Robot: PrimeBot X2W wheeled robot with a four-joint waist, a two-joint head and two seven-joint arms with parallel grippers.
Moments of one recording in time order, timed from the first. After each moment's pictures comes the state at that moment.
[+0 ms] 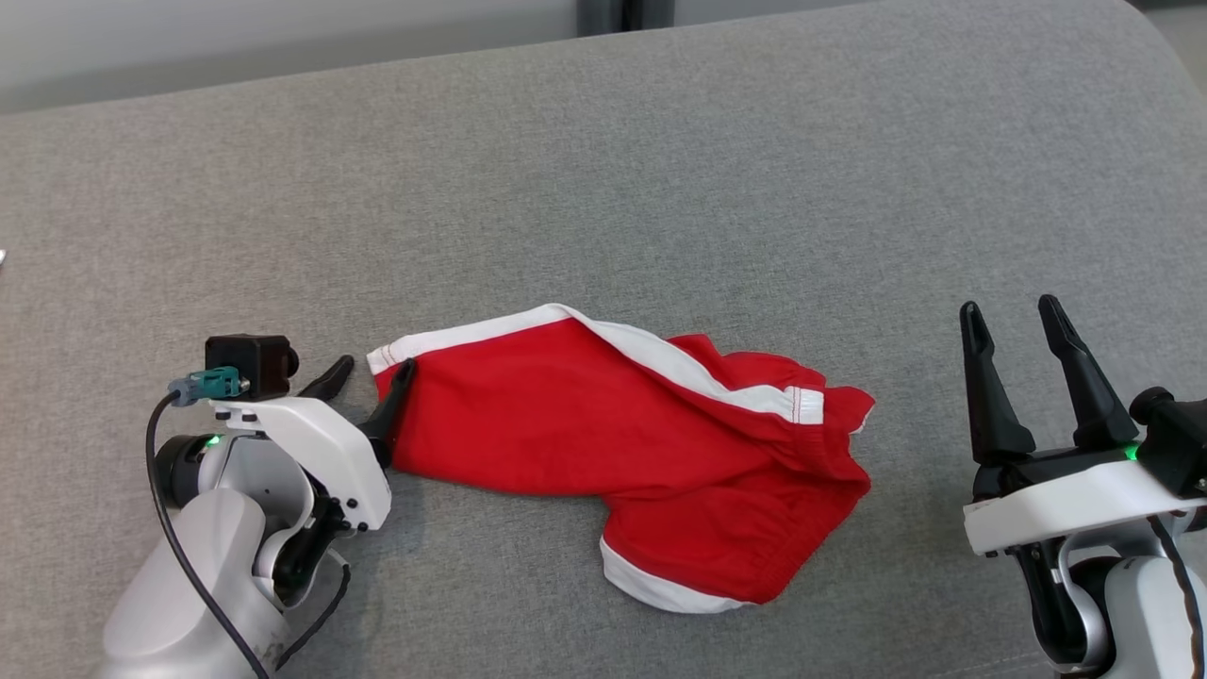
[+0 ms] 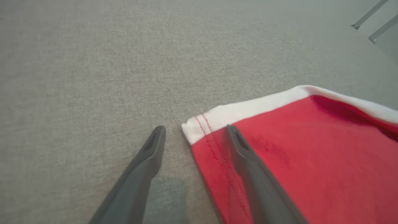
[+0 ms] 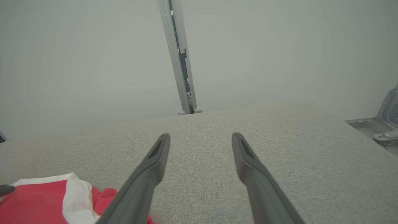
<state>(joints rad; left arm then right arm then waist) -0.47 0.25 -0.38 0.55 -0.64 -0.06 0.12 -0.19 -0.07 0.01 0.05 0.25 0.13 -0.11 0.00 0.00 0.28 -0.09</state>
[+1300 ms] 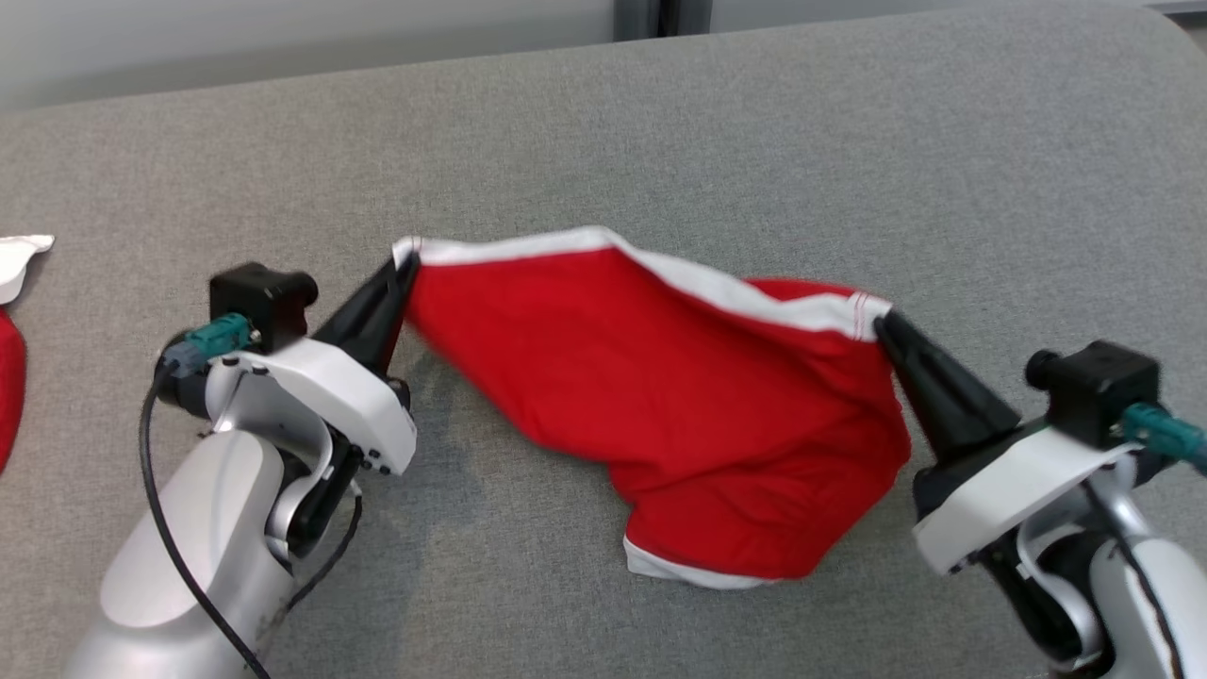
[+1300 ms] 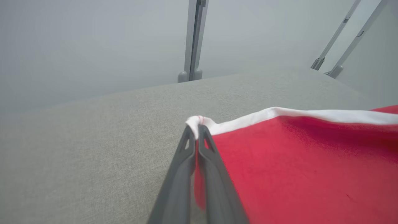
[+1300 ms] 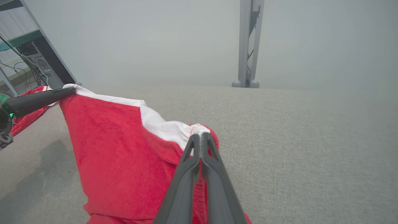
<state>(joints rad) -0.53 0.29 -0.45 0.38 -0.58 -0.05 0.01 -0.22 -0.19 0.22 -0.10 0.36 0.13 0.21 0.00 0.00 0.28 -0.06</state>
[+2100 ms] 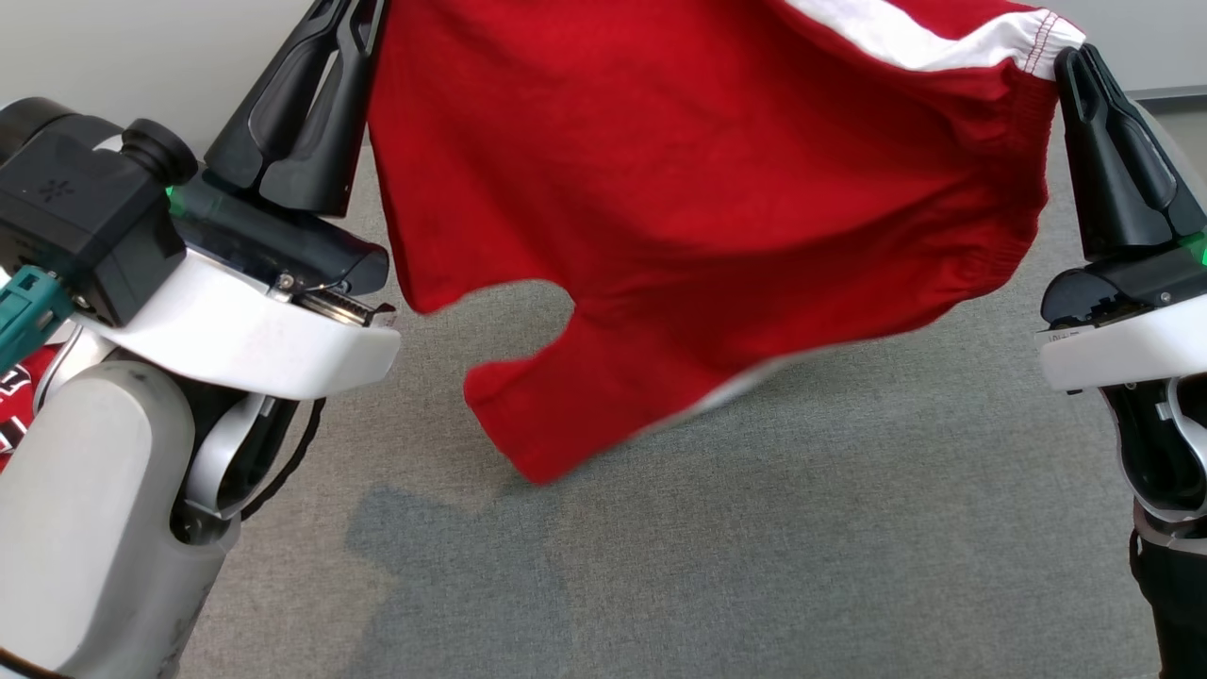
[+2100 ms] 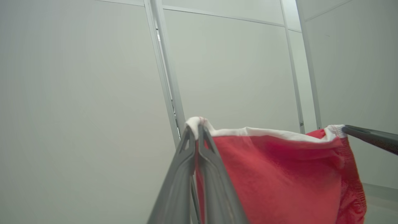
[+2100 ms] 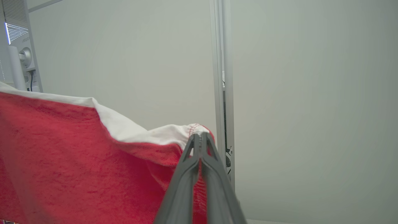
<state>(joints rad) -0.63 0.39 -0.38 -0.28 -0.47 0.09 0.06 -0.47 -0.20 0.06 -0.17 0.42 0.13 0.10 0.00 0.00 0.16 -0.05</state>
